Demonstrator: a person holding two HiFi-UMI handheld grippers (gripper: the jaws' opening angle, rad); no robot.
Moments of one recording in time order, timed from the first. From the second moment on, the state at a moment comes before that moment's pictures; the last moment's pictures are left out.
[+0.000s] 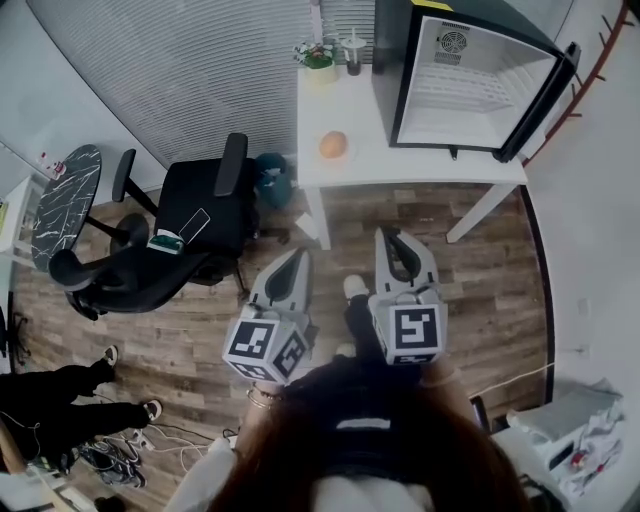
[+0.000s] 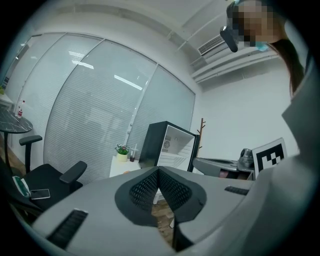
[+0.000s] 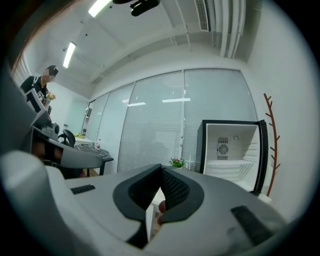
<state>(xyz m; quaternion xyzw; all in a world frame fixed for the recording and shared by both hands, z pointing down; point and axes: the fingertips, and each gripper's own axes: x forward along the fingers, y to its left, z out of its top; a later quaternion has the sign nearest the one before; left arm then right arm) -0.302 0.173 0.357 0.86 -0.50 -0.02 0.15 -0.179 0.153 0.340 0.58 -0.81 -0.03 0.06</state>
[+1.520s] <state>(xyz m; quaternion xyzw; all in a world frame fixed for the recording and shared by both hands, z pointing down) -0.304 -0.028 0.400 0.81 -0.56 0.01 0.18 -0.171 -0.053 0.396 0.53 -0.84 0.02 0.12</state>
